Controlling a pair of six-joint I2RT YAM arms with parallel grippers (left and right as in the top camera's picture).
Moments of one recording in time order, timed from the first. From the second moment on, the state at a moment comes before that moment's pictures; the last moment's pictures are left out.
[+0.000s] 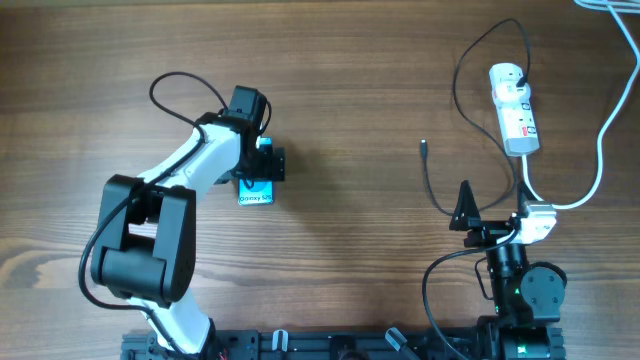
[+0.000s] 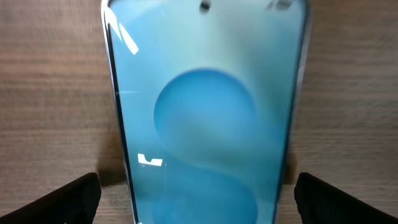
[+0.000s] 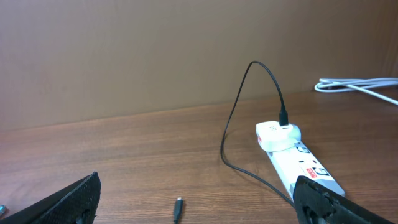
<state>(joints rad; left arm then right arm) -0.25 1.88 1.13 -0.70 -0.04 -0.27 0.00 0.02 0.01 0.00 -0.03 0.15</state>
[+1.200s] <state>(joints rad) -0.25 1.87 1.09 -0.61 -0.06 -0.28 0.00 0.02 0.01 0.00 -0.03 0.15</state>
